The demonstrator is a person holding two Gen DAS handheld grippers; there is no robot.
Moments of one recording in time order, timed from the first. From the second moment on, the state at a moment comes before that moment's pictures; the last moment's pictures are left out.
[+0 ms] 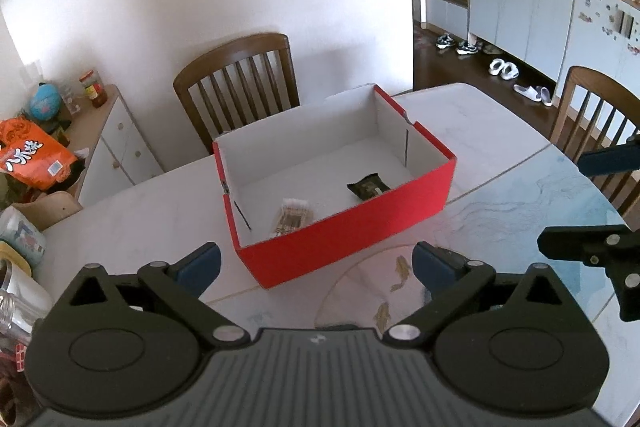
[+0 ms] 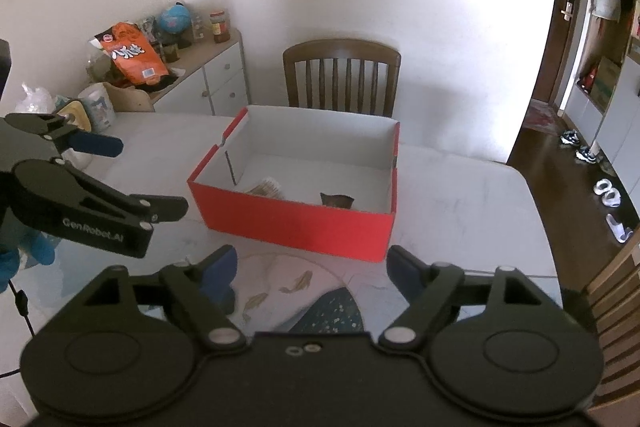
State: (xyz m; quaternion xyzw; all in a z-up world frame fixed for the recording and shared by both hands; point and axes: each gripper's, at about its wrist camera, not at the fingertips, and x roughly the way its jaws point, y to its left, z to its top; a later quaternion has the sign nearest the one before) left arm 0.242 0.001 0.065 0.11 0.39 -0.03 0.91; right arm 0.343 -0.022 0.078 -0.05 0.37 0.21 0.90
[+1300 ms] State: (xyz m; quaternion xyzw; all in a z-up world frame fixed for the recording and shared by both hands) left arm 0.180 -0.015 0.020 0.06 0.40 -0.05 0.91; right arm 0.289 -0.039 0.038 -0.03 0.39 0.23 0.89
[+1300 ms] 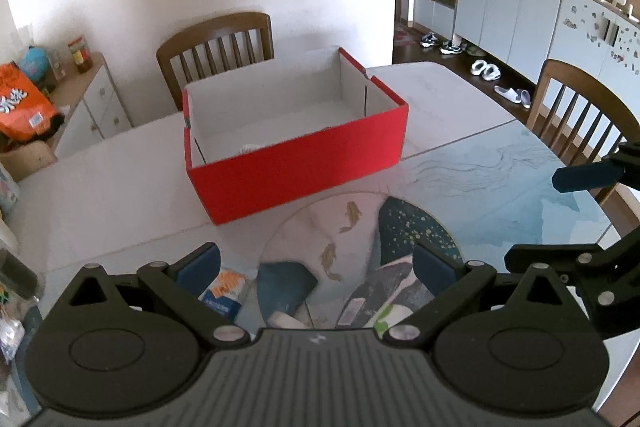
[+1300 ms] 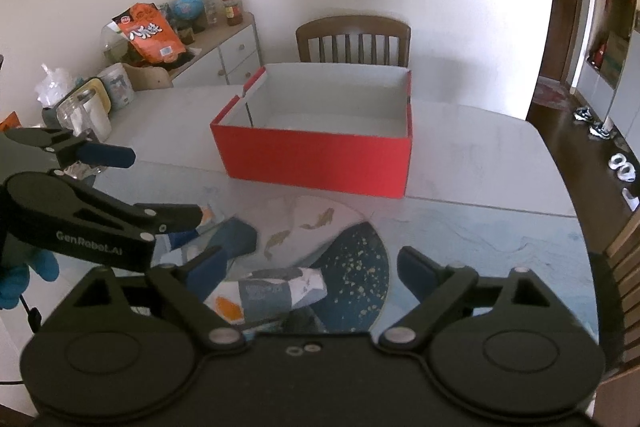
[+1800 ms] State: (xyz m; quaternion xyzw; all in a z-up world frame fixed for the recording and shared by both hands) left arm 0.157 -0.012 -0.001 0.05 0.40 -0.05 0.91; right arm 0.275 -0.040 0.016 -0.04 0.40 0.23 0.89
